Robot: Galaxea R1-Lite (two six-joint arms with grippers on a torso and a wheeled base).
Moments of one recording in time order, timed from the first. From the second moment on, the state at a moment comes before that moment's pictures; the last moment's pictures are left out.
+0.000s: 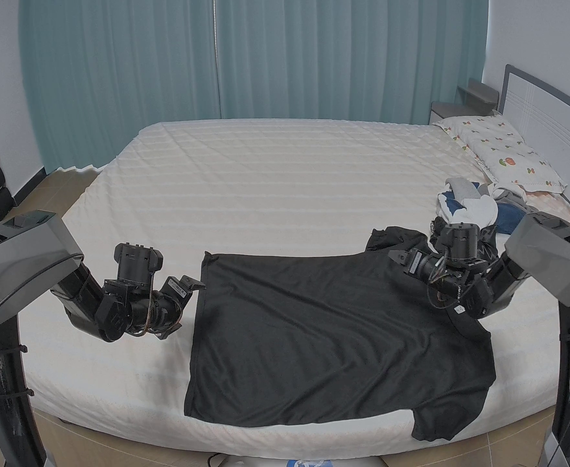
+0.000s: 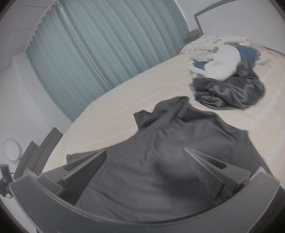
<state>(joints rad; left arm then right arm) -0.20 2.21 -0.89 -0.62 -0.10 -1.10 0.19 2.40 -1.14 -0.86 0.02 0.50</state>
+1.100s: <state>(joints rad) -0.31 2.11 -0.76 -0.65 -0.12 -1.06 -0.24 2.08 -0.32 -1.21 0.51 0.46</state>
